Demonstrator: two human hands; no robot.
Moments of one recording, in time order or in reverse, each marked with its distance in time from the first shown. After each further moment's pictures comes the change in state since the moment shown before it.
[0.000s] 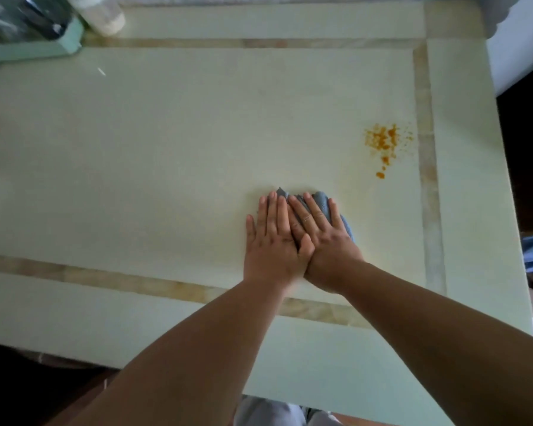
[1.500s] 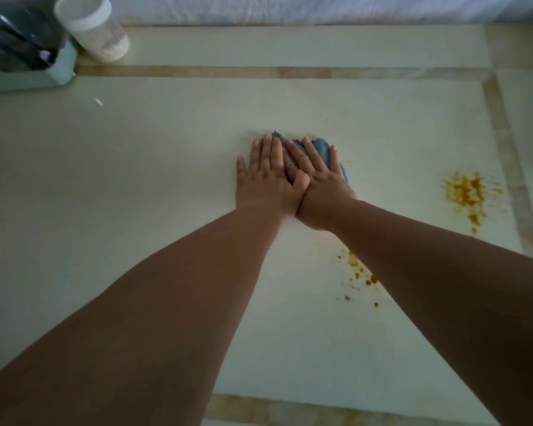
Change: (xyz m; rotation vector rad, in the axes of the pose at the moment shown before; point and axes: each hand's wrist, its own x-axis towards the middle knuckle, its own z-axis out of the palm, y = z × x) left_hand 0.239 -0.096 -0.073 0.082 -0.101 0.011; right_hand 0.251 0.007 -0.044 -0.007 0.023 0.144
